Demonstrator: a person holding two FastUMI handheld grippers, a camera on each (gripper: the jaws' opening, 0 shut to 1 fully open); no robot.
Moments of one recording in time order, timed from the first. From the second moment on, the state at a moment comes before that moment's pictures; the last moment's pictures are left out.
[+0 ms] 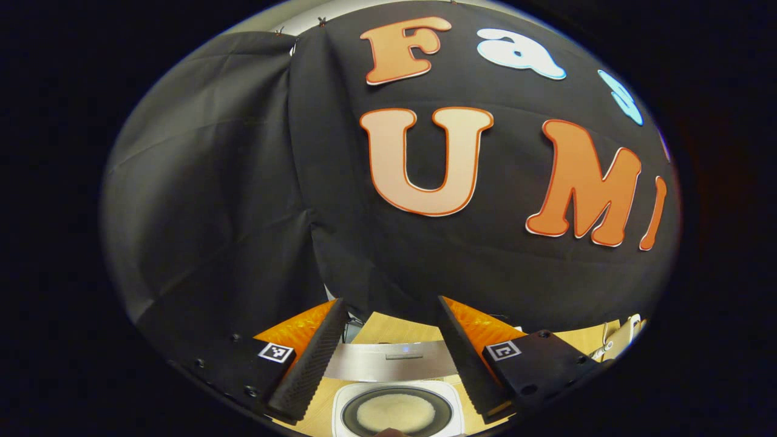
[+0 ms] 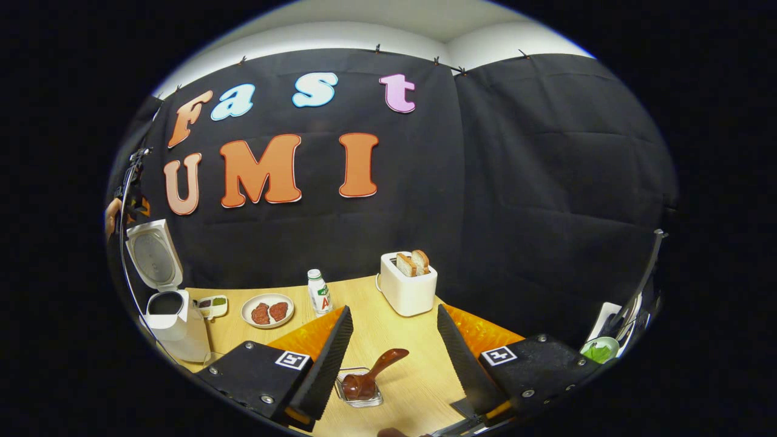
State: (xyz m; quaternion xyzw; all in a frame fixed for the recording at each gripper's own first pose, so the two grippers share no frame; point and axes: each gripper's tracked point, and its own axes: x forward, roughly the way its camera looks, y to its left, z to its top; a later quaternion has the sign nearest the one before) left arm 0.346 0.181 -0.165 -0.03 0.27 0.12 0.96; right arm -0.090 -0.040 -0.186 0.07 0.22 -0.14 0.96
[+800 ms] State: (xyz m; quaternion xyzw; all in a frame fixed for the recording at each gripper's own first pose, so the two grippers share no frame) left arm 0.205 0.123 -0.262 -0.08 0.52 0.08 0.85; right arm -0.069 -0.022 -0.201 0.08 0.22 -0.06 0.97
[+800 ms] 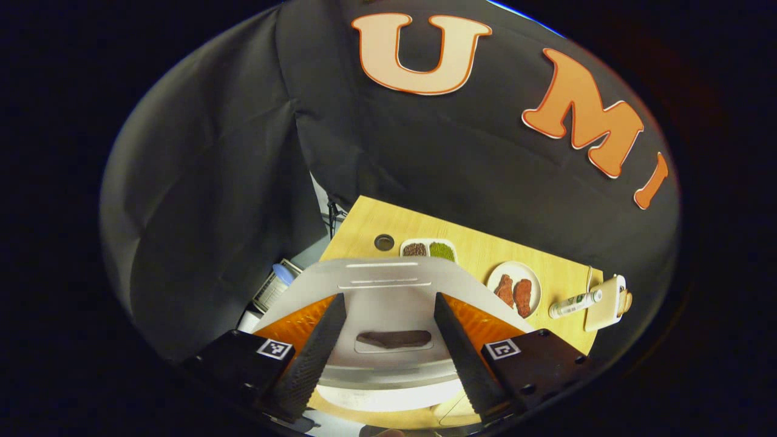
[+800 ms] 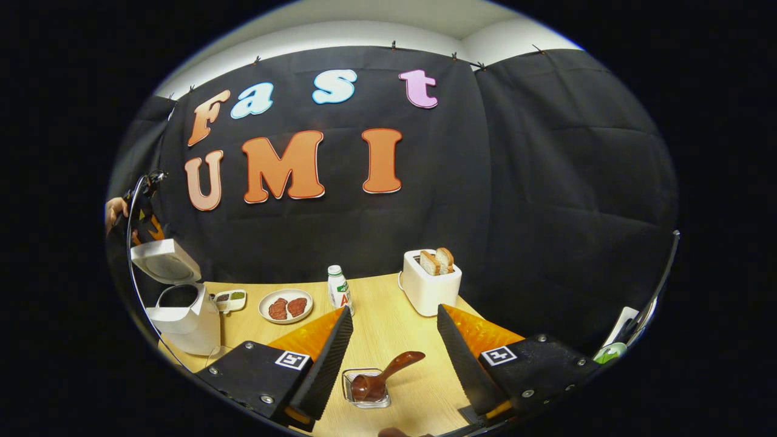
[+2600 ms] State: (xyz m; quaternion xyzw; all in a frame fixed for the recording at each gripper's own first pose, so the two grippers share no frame) left arm 0.081 0.045 -0.162 0.00 0.22 0.01 0.98; right arm 0.005 0.119 -0.112 0.06 0.11 0.12 0.99
